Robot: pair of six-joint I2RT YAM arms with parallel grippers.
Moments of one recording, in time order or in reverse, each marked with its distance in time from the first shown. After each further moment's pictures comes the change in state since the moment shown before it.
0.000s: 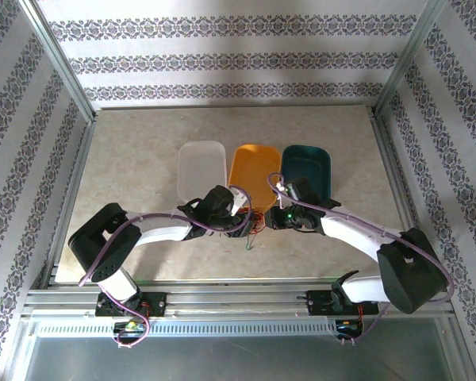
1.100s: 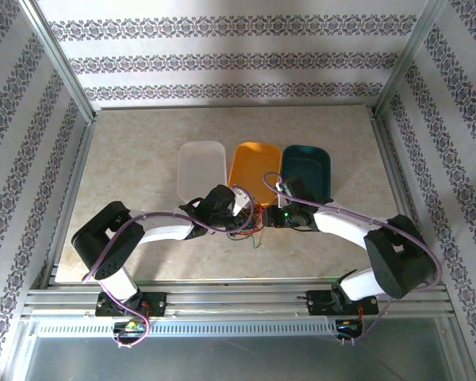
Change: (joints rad) left arm 0.000 0.023 0.010 0.029 0.036 0.034; right arm 0.008 0.109 0.013 0.047 0.090 0.036
